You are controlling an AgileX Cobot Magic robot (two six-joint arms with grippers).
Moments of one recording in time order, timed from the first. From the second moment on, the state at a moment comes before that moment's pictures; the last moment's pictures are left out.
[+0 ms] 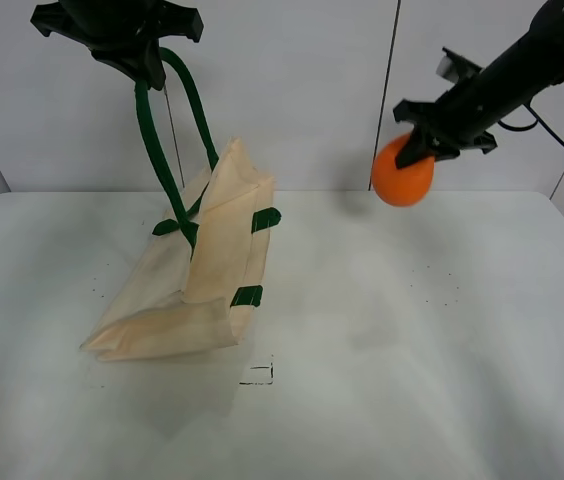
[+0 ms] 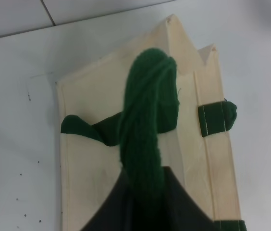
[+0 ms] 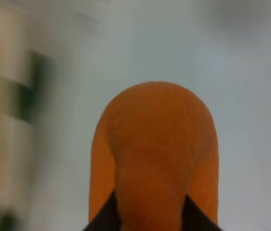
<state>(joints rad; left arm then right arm) -0.40 1.86 -2.08 0.12 1.18 -0.19 0.05 2.02 -1.82 0.62 1.09 -0.24</state>
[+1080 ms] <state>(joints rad) -0.40 1.86 -2.08 0.12 1.18 -0.18 0.52 2.26 -1.85 0.79 0.79 -0.22</state>
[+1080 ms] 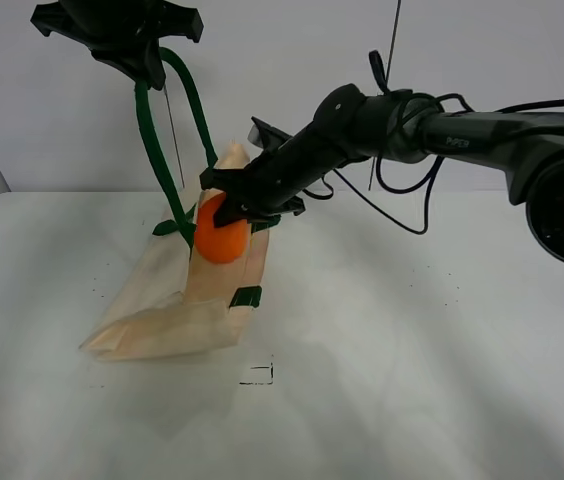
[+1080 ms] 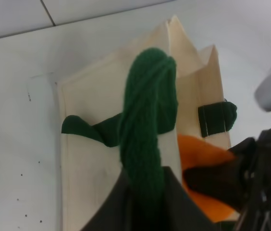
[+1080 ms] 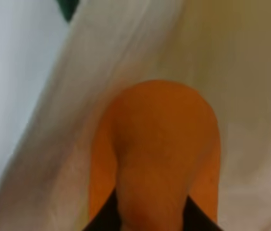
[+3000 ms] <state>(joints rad) -0.40 1.86 -2.08 0.12 1.18 -0.18 0.13 2.30 -2.17 0.02 1.22 0.06</state>
